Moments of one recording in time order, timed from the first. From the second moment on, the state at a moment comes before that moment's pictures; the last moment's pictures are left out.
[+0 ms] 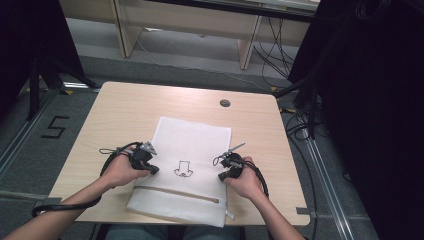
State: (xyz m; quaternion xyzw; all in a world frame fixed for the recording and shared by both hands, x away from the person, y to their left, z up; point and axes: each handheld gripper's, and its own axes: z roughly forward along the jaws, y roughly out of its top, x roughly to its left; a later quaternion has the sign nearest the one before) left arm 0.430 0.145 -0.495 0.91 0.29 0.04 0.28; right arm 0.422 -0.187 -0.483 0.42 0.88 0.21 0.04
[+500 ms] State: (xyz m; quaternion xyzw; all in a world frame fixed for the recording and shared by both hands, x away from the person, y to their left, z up) left arm 0.432 0.137 -0.495 0.91 0.29 0.05 0.28; right arm 0.434 -0.190 -0.484 0.44 0.87 0.21 0.06
